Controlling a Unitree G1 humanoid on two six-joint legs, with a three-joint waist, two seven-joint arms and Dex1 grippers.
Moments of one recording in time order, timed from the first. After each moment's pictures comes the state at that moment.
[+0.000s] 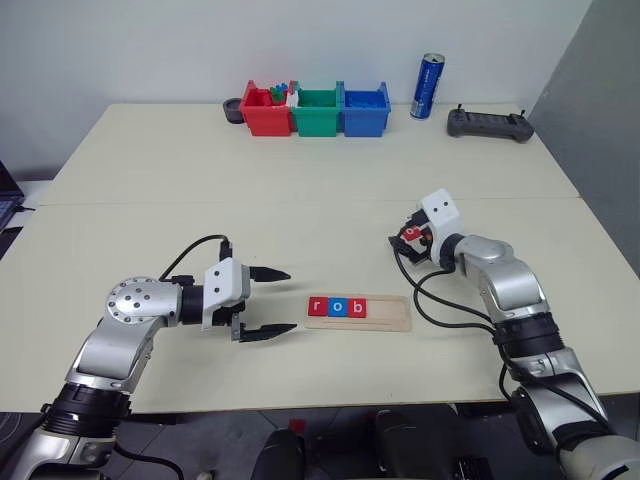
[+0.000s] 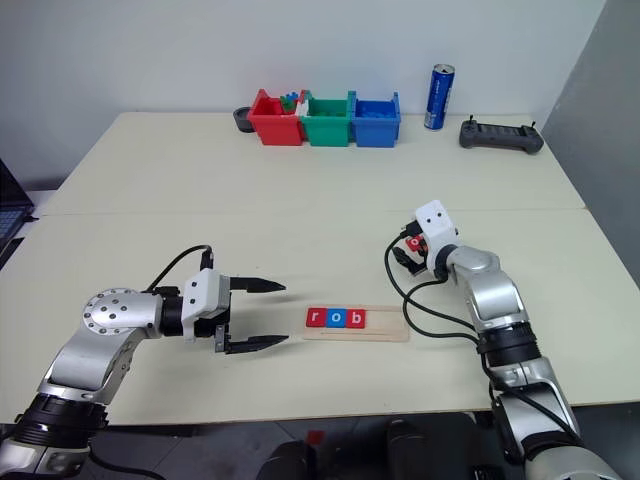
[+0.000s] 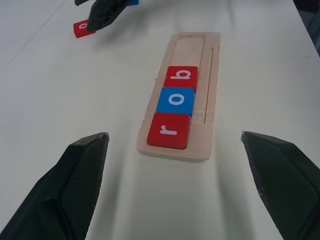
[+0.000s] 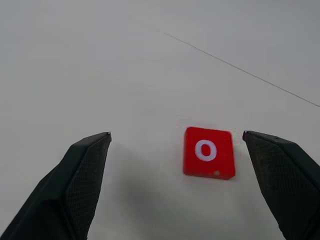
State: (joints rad) left arm -0.25 0.77 -0.04 -0.05 -0.31 0.05 -1.23; right arm -0.69 -0.33 0.10 0.26 0.04 0.63 0.44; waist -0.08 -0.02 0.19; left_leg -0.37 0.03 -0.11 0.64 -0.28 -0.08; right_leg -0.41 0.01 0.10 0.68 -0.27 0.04
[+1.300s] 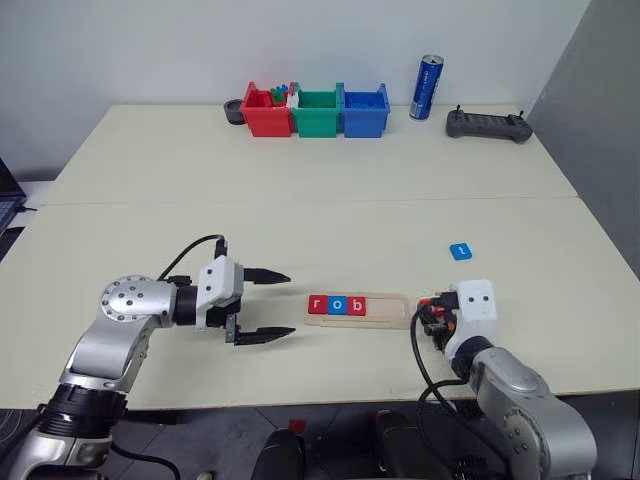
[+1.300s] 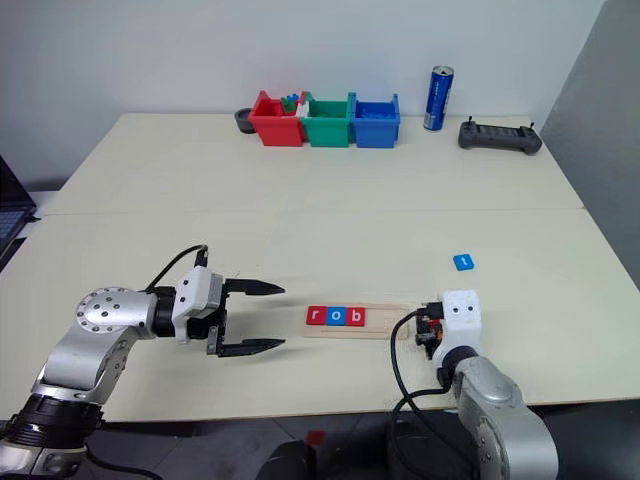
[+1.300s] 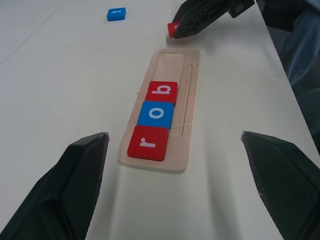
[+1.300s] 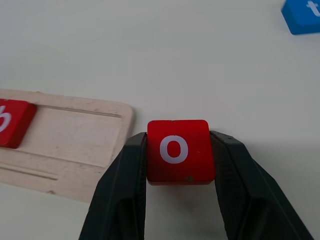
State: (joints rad) left arm -0.25 0.78 -0.01 -0.06 -0.37 0.09 -1.30; right arm 0.06 -0.05 0.00 -0.79 0.10 1.14 0.07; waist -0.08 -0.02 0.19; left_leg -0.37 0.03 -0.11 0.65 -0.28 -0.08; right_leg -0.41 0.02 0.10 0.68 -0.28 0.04
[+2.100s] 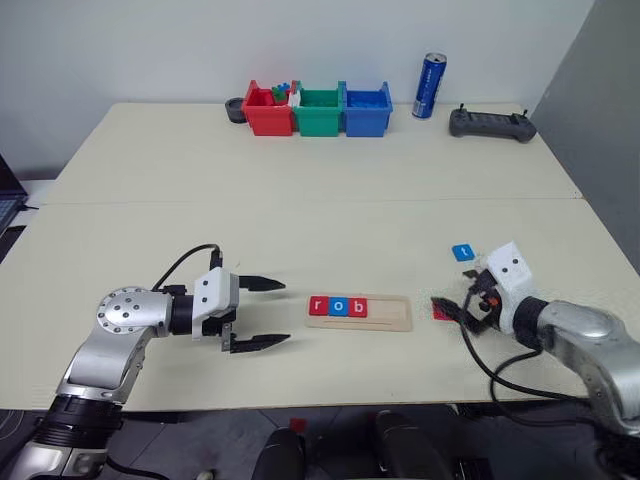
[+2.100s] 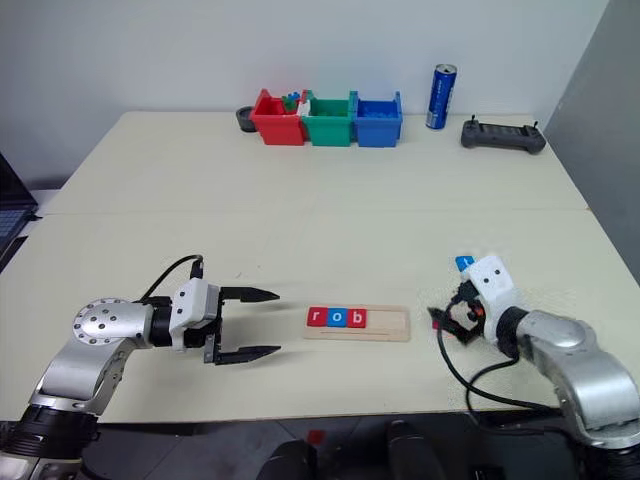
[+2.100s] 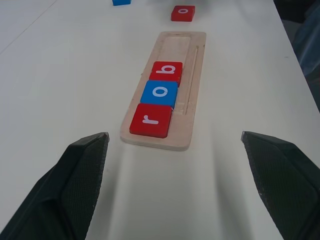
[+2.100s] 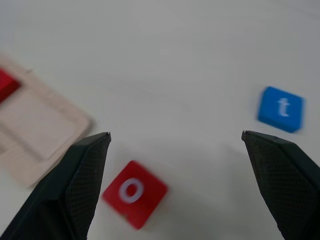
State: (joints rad) left arm -0.19 0.78 -0.01 -0.03 -0.35 0.01 -1.28; right arm -0.13 -0.69 -0.11 -0.60 0.33 1.01 0.64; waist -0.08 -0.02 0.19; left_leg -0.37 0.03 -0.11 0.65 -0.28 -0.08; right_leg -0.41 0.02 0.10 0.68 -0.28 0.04
